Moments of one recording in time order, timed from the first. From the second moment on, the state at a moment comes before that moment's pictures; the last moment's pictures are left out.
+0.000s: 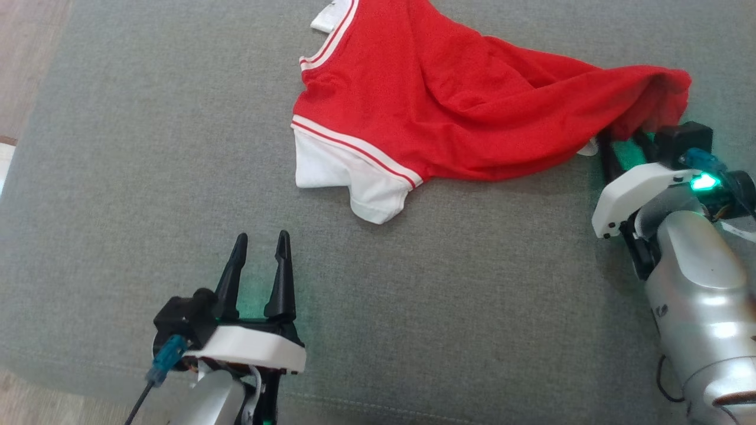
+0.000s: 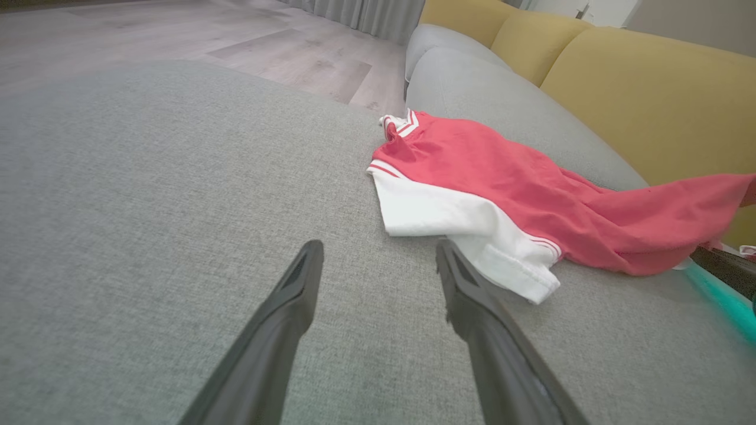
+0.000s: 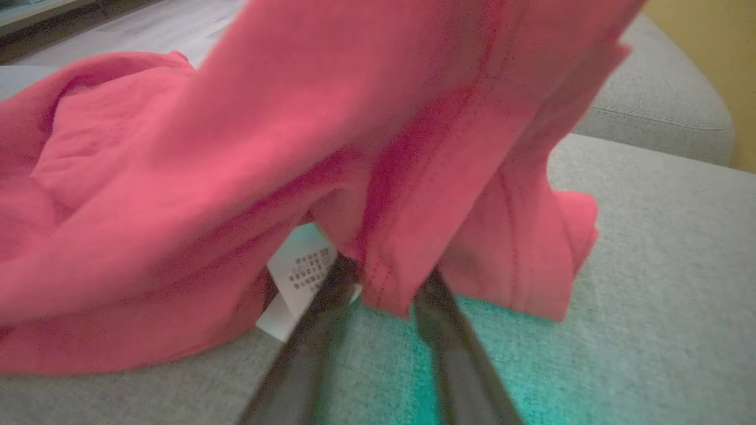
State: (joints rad) left arm -0.18 0.15 -0.45 0.28 -0.60 0.07 -0.25; right arm -0.71 -0.16 0.03 0.99 -0.02 0.12 -0.16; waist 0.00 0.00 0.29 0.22
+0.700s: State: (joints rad) left arm -0.17 0.15 -0.41 0.28 -0.60 0.07 -0.25; right arm -0.34 -0.17 0.20 0.36 0.31 0.12 0.06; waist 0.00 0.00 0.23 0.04
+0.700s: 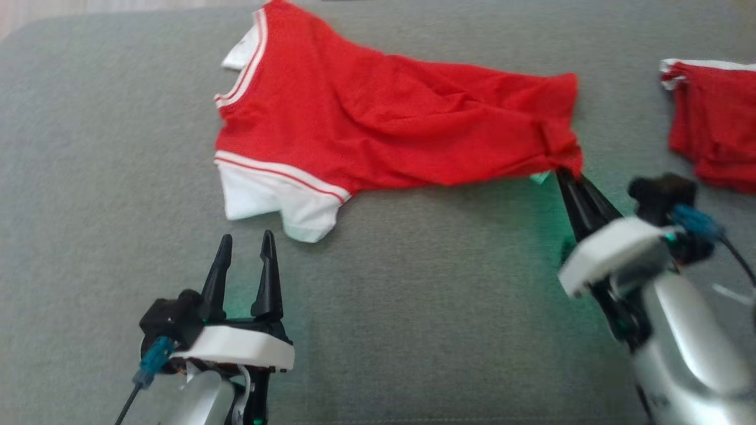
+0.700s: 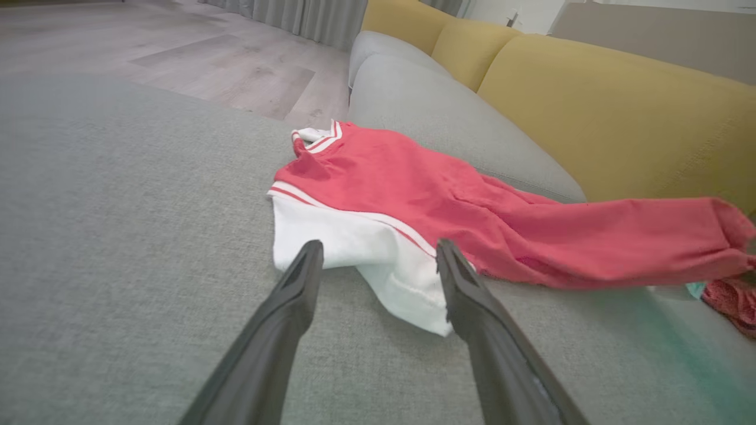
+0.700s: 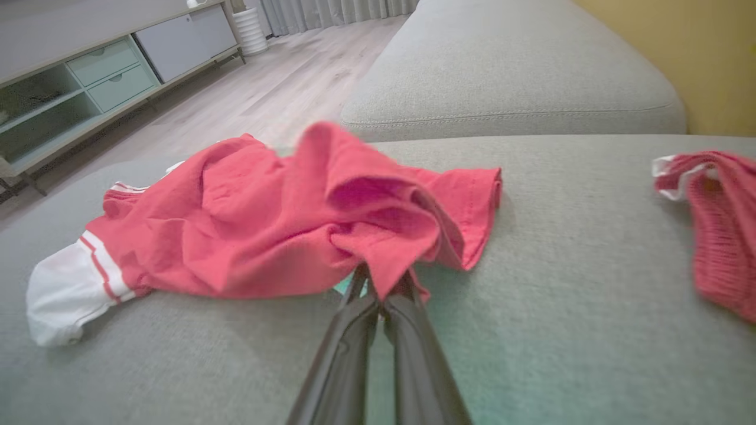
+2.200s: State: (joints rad) left arm -0.15 0.17 -0.42 0.36 -0.61 0.07 -0.24; right arm -0.03 -0.06 -0.03 -0.01 0.18 0.12 0.01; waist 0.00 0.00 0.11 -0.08
